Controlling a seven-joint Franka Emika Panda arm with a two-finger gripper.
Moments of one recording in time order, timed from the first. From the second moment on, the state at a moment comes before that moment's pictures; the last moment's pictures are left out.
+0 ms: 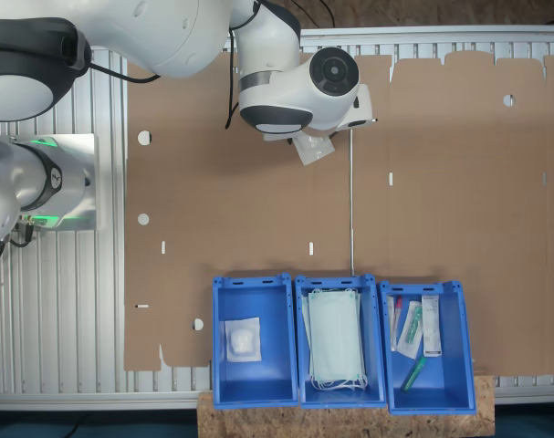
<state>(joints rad) 0.67 0.57 -0.47 -2.19 0.28 2.66 -0.89</state>
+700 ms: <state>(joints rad) 0.67 0.57 -0.47 -2.19 0.28 2.66 -0.89</state>
